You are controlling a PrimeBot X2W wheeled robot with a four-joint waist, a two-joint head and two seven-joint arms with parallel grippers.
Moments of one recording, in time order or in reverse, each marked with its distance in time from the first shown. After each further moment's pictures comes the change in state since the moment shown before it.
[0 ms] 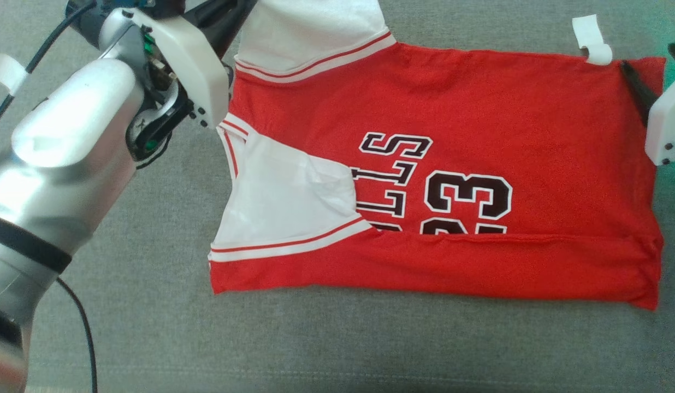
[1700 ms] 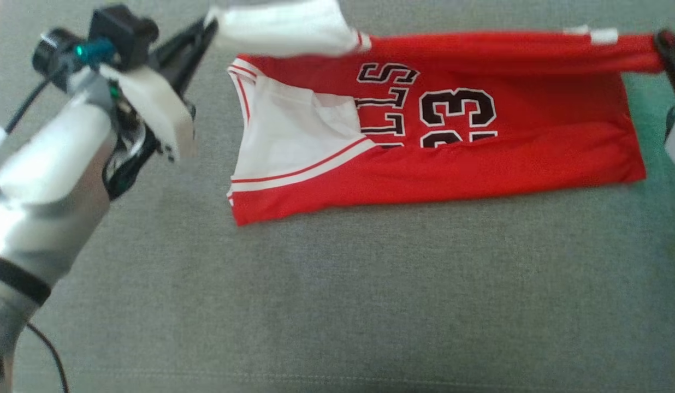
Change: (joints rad) left arm 0.089 0.049 0.001 0.076 0.061 0.009 -0.139; right arm -0.080 -0.144 0.286 0.027 0.308 0.000 -0.290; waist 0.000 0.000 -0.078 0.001
